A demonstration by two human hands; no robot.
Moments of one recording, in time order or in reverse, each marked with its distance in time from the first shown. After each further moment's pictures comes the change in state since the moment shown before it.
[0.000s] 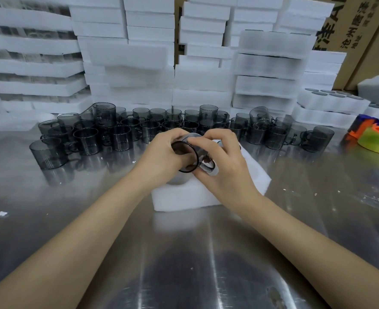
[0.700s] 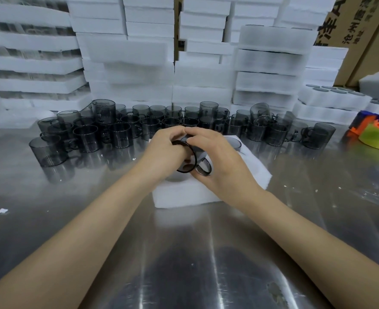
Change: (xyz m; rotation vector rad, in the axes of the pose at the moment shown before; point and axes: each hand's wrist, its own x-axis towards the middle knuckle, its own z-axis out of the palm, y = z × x) left_hand -0.003 0.010 0.006 -0.017 0.061 -0.086; right_hand 0.003 -0.001 -0.002 0.161 -0.147 -0.048
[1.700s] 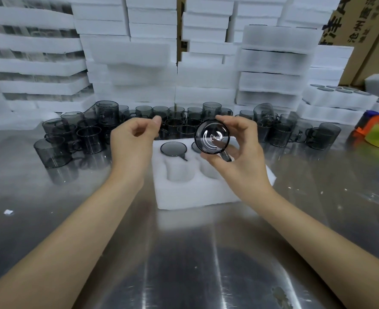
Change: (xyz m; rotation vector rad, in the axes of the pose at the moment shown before) left_hand 0.006 -0.019 -0.024 -0.207 0.562 -0.003; right_hand -0.003 0.004 -0.009 0.423 0.249 0.482
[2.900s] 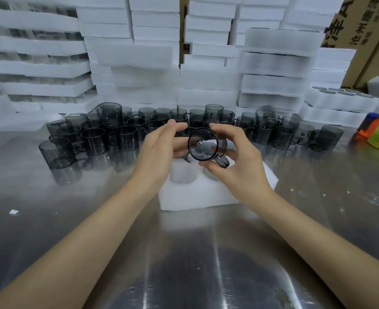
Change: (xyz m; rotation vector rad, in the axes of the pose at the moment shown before) left_hand -0.020 0.013 0.013 -0.186 -0.375 -0.107; right_hand -0.002 -0.007 0.001 -0.181 -0.103 -0.035
